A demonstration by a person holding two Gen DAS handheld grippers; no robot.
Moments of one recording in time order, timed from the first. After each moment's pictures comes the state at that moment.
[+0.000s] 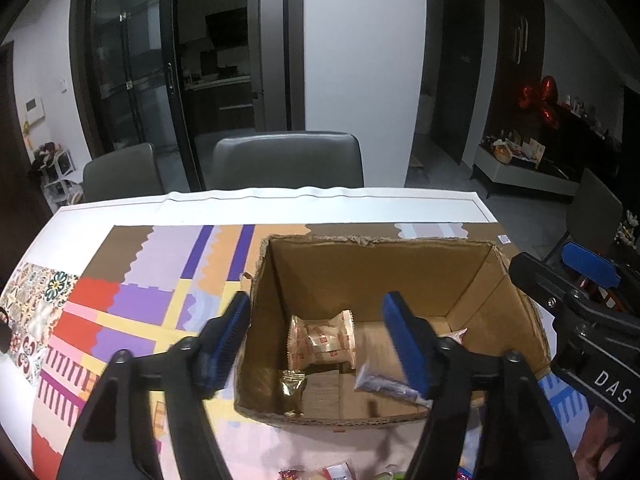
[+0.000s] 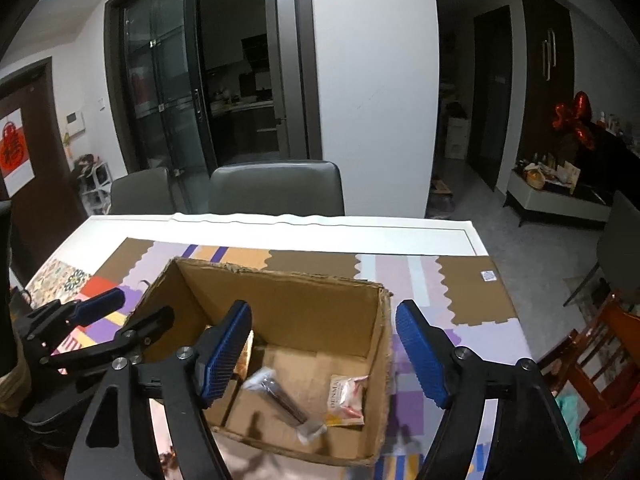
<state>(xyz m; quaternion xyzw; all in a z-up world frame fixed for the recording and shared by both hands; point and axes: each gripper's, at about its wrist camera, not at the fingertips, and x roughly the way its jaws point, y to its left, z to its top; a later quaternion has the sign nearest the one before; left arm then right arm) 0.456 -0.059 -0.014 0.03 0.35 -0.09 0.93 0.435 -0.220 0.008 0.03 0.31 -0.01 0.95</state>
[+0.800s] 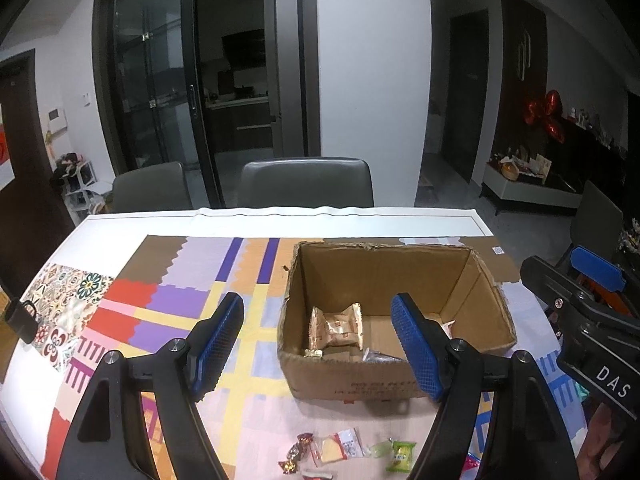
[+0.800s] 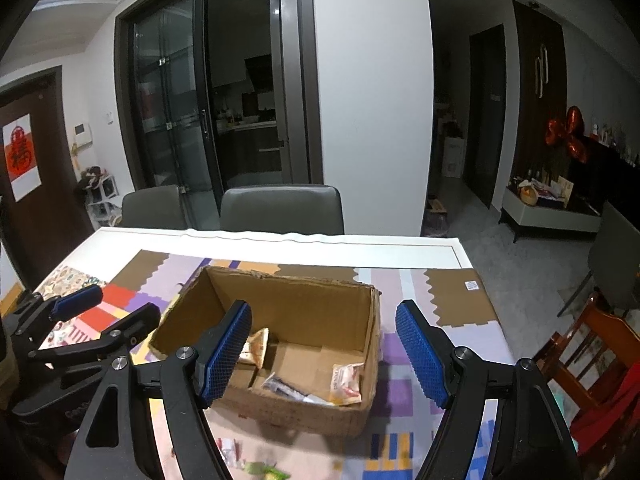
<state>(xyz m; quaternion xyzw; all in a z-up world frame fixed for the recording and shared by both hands) 0.394 -0.037 0.024 0.03 0.31 -0.06 0.95 0.372 -0.215 0.044 0.03 0.28 -0.01 0.96</state>
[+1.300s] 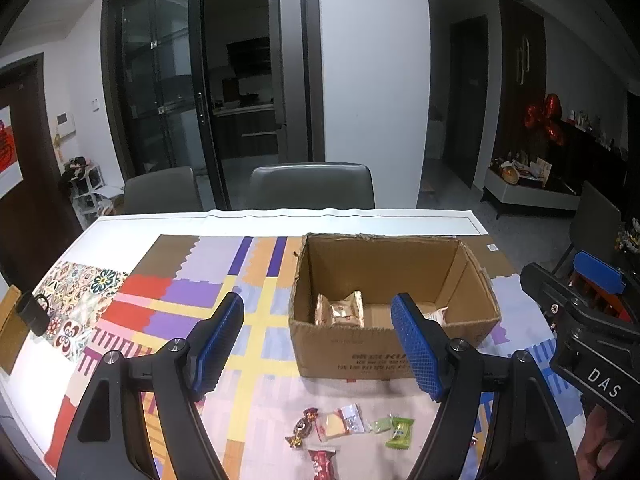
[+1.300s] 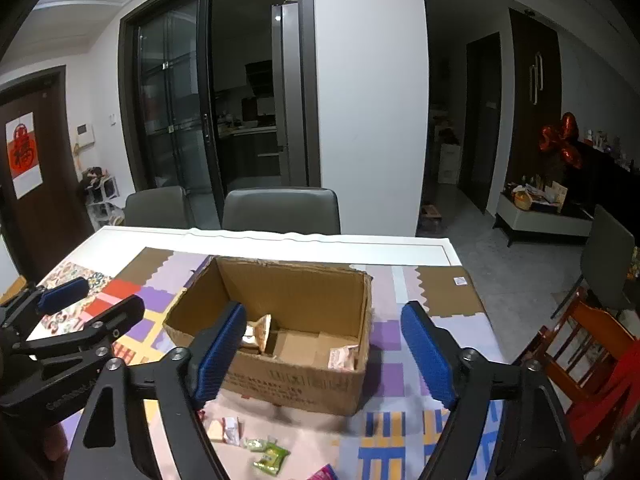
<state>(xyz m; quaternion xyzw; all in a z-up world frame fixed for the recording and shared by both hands) 0.352 -0.029 0.034 0.04 0.30 -0.06 0.95 0.329 -0.213 0.047 0.02 0.27 -0.02 0.96</state>
